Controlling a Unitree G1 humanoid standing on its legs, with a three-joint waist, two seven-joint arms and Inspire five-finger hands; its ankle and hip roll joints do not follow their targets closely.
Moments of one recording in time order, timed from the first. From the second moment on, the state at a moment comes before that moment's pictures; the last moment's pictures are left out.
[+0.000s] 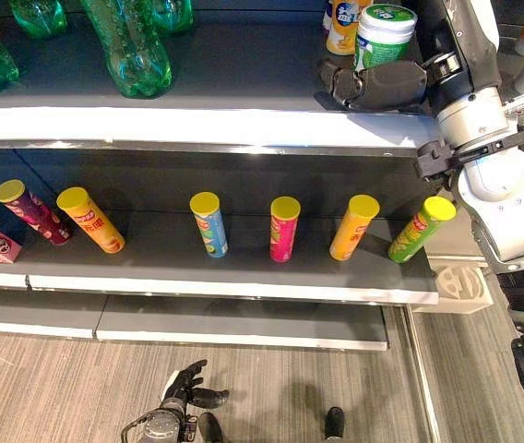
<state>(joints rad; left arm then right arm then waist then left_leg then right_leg) -0.03 0.22 -0.19 1.00 -0.16 -0.14 0.06 -0.90 -0.81 0.29 0.04 0.25 -0.11 -0.14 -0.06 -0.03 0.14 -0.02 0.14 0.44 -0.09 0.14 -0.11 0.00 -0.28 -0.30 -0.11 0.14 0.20</state>
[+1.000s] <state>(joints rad) -0.02 0.23 -0.20 0.88 -0.16 -0.14 0.05 -0.93 -0.91 0.26 -0.01 0.07 -0.11 -0.24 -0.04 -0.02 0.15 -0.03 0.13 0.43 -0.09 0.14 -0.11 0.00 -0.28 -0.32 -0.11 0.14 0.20</state>
